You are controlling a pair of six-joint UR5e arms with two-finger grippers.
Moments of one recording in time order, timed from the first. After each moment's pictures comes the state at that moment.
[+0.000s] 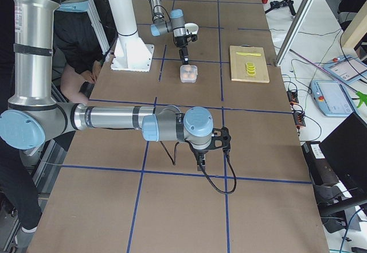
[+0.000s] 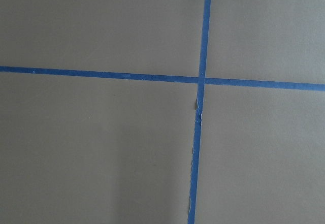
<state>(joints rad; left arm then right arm) -0.30 -2.37 -1.34 -2.57 -1.62 -1.77 1.62 -1.68 1.73 -1.53 2.46 -0.03</state>
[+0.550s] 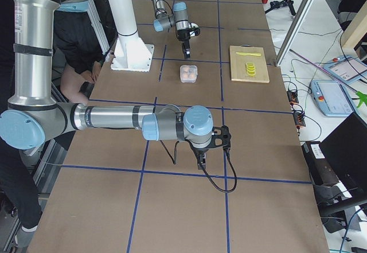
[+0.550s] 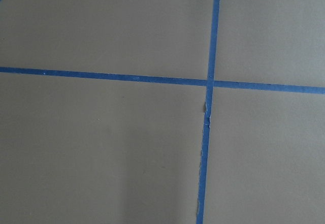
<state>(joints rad) -0.39 -2.32 -1.46 -2.50 -1.76 -1.71 1.61 -1.68 1.74 -1.52 2.49 -0.02</state>
